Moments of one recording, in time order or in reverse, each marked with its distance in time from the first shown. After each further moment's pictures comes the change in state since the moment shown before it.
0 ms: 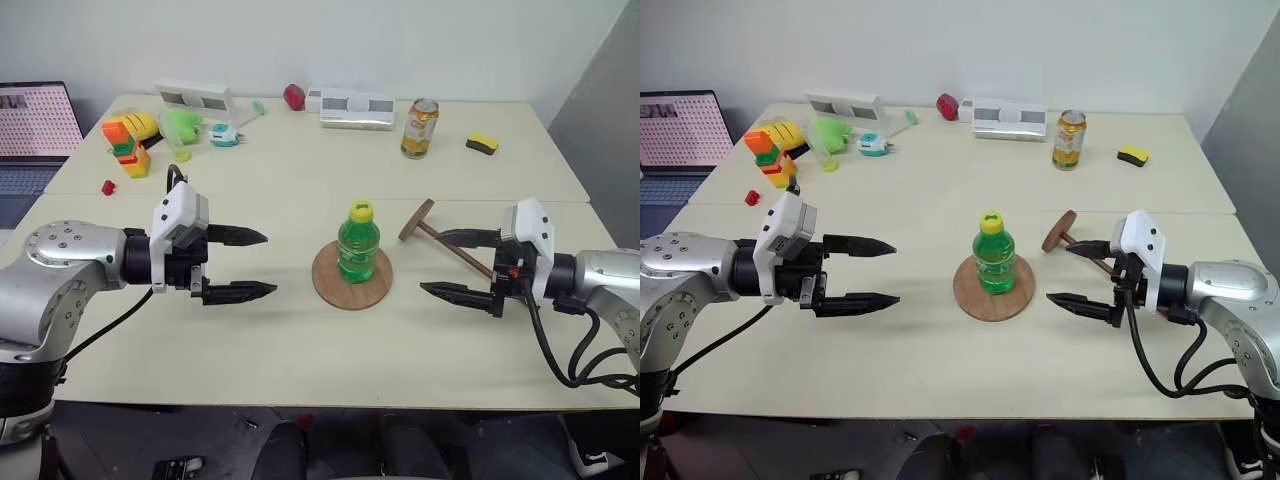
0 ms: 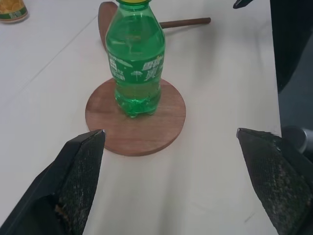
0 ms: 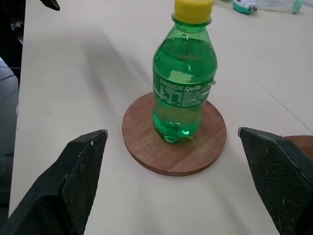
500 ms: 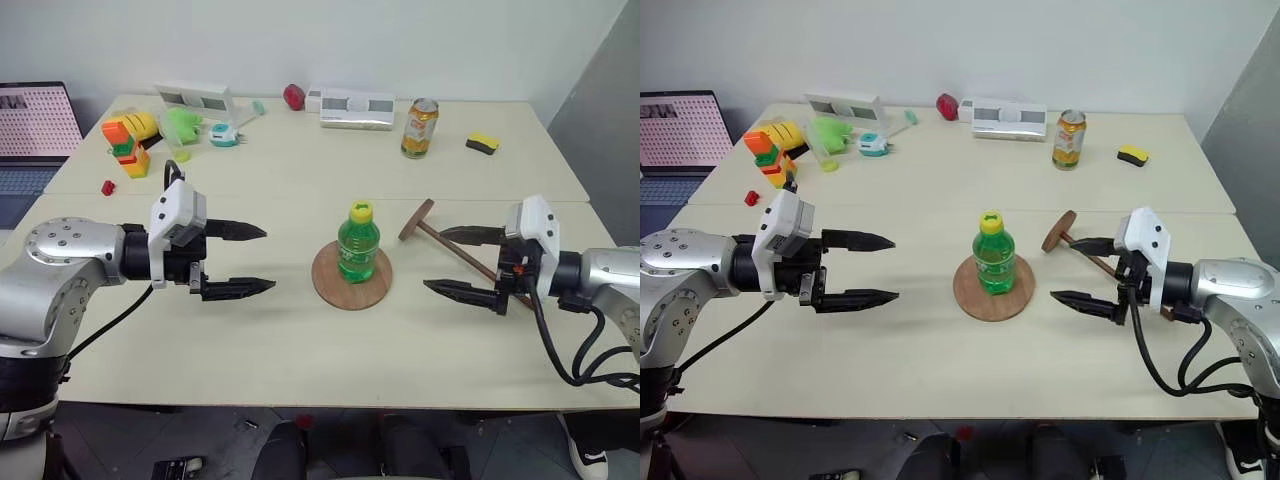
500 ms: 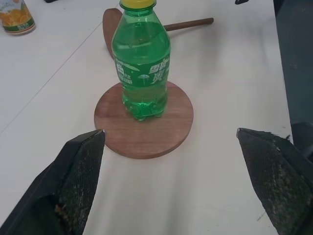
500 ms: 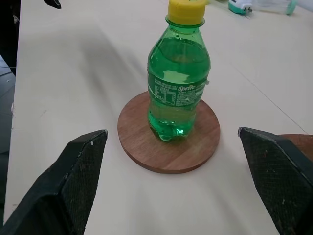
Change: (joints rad) left arm -0.013 -0.013 -0.009 0.040 0.027 -0.064 -0.026; right arm 0.003 -0.012 -0.012 0.001 -0.002 0.000 0.005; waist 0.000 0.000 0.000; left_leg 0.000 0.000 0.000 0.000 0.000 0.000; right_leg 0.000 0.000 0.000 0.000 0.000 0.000
